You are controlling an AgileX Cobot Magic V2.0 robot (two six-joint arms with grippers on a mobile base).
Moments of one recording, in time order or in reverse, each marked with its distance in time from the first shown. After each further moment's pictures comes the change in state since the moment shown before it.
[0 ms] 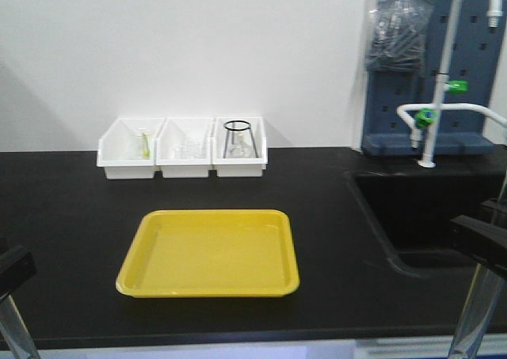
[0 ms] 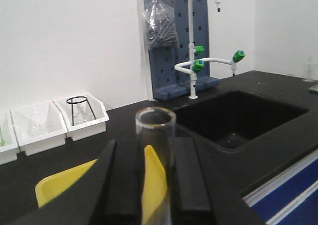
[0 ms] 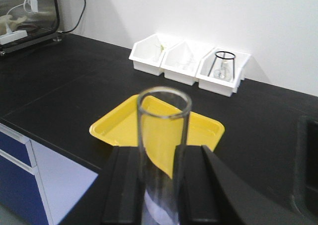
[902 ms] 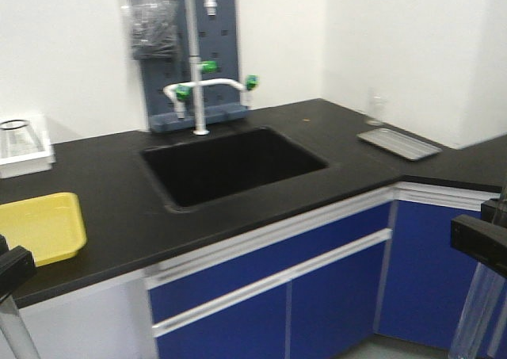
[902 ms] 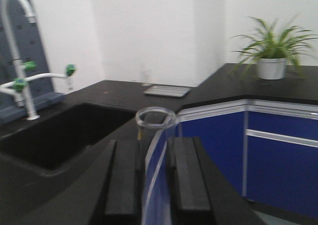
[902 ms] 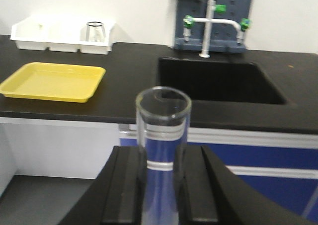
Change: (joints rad) left arm 0.000 0.000 0.000 0.000 0.000 0.000; right arm 0.000 0.000 0.000 0.000 0.000 0.000
